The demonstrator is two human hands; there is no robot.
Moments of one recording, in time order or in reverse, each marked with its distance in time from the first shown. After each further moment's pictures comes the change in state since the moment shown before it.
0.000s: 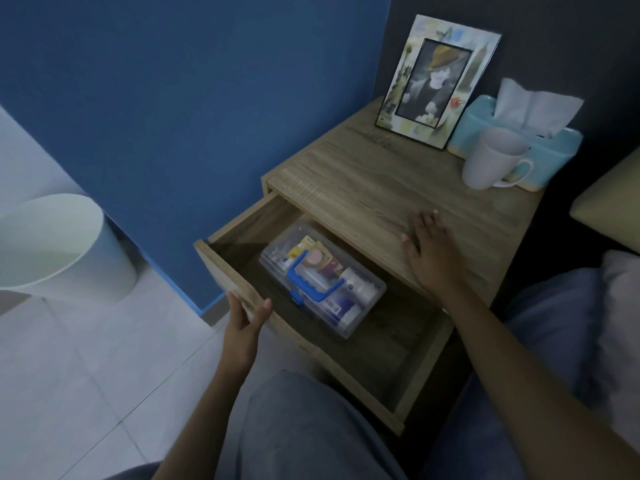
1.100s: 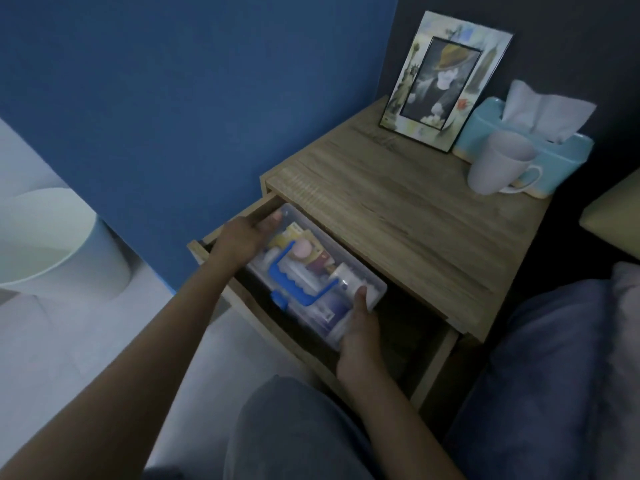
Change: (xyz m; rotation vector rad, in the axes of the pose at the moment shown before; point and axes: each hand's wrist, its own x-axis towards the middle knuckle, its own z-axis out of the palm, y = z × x) left_hand 0.096 0.128 0.002 0.588 -0.022 0.152; right_hand -0.101 -0.147 0.026 1.547 -0.123 1.075
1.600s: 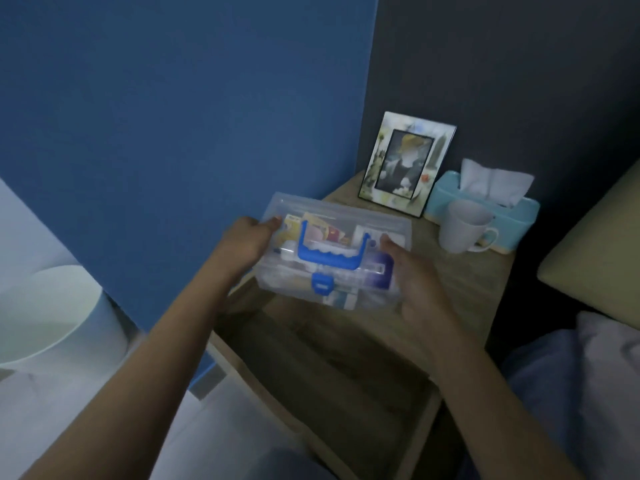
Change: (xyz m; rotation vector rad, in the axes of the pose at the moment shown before) left_hand -0.007 0.120 -0.053 -0.182 0.110 0.077; right_hand -0.033 -0.182 0.002 -0.273 -0.148 -0.378
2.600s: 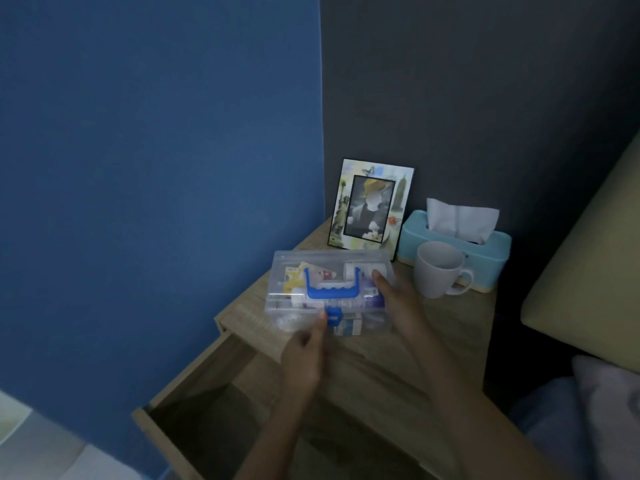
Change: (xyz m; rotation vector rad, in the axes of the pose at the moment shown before) left_hand -0.027 -0.017 0.163 -0.368 -0.089 -0.116; right_hand 0.152 0.010 -0.043 -0.083 0.009 -0.267
